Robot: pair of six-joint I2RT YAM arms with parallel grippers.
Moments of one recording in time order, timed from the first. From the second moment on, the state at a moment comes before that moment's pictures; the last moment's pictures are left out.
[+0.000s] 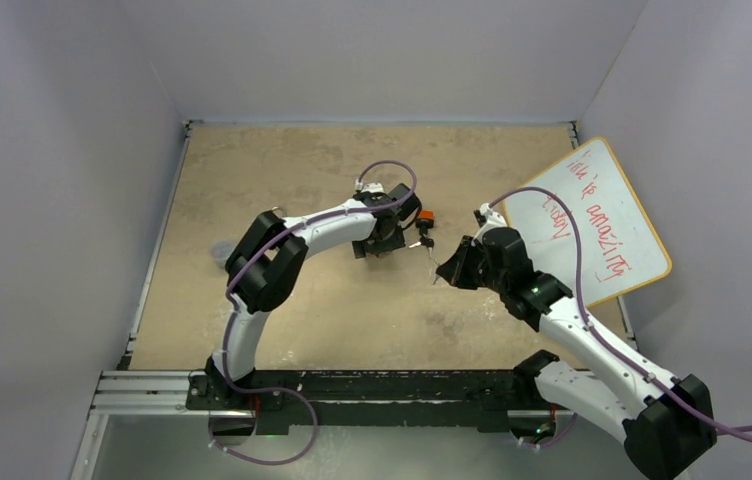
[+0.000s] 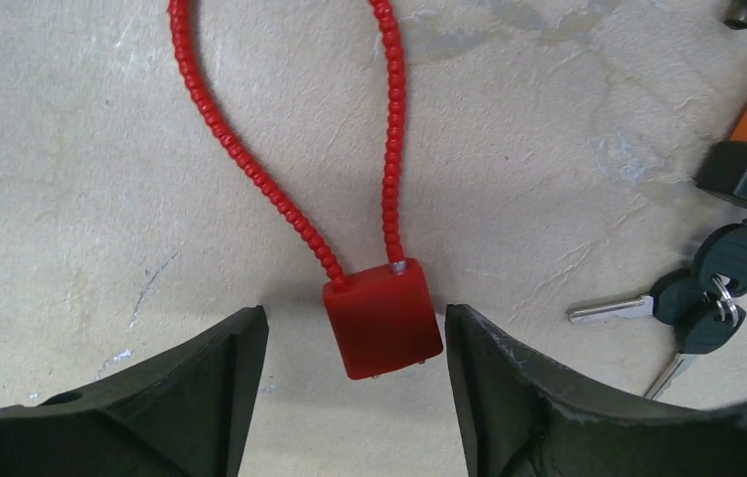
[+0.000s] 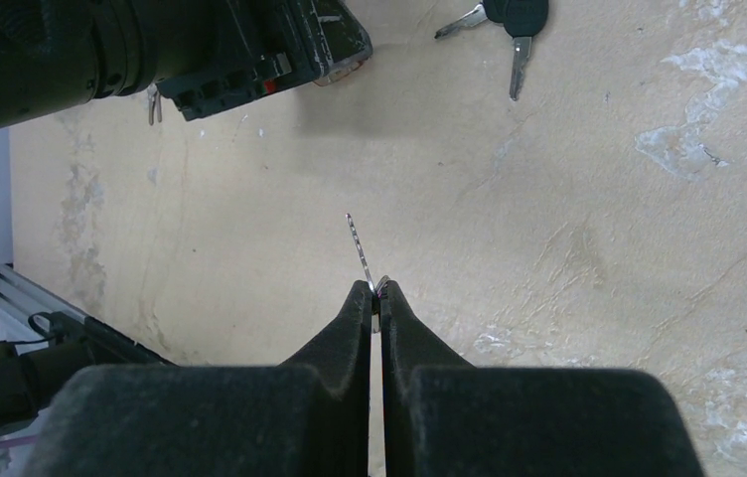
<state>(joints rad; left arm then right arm) -0.79 2.10 1.57 -0.74 -0.39 -1.03 0.53 0.91 0.59 -0.32 -0.09 0.65</state>
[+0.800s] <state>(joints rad) -0.73 1.66 1.43 -0.77 -0.32 -0.91 0.53 1.02 0.63 -0.18 -0.28 0.59</state>
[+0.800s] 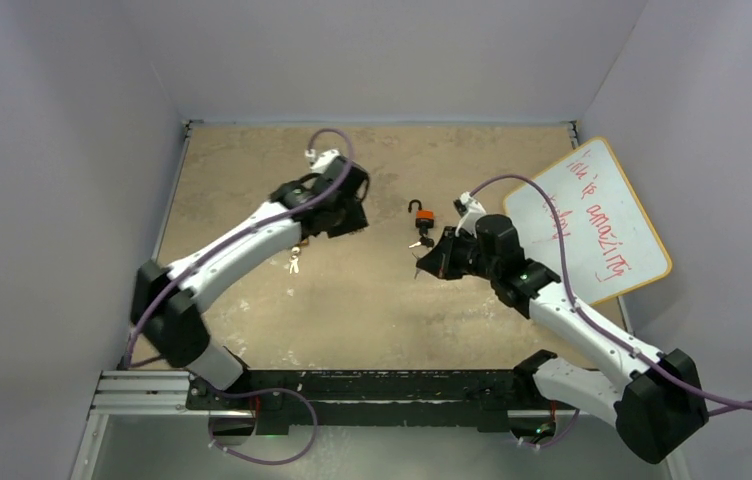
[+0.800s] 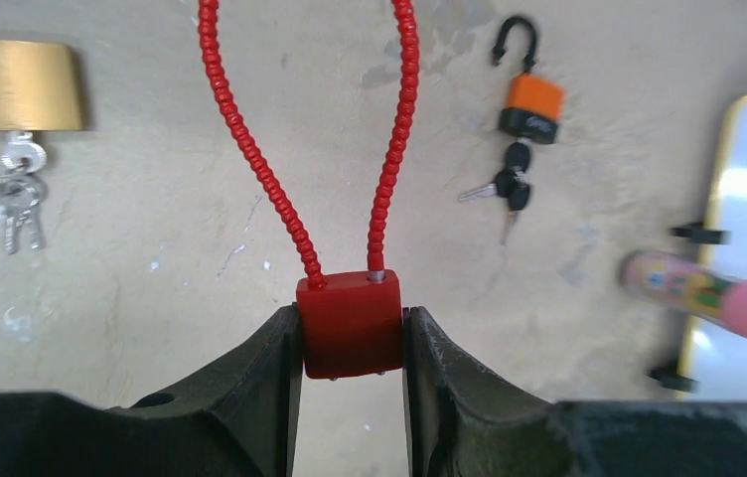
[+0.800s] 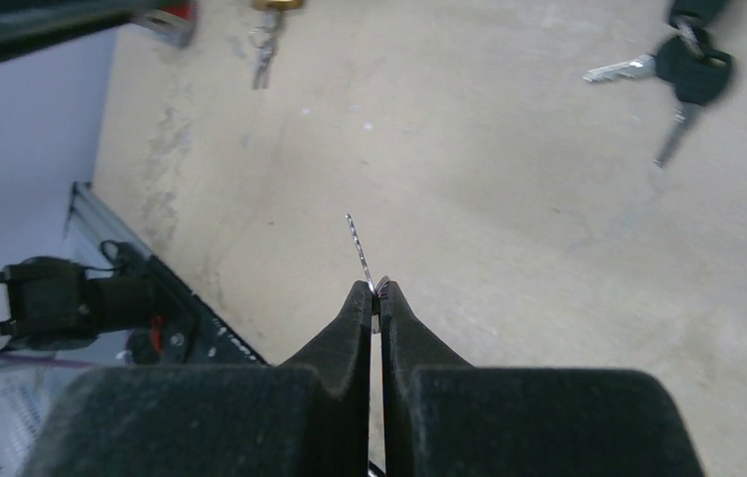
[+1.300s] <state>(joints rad) -0.51 1.24 1.33 -0.89 0.06 -0.94 0.70 1.15 0.80 0.07 -0.49 0.65</state>
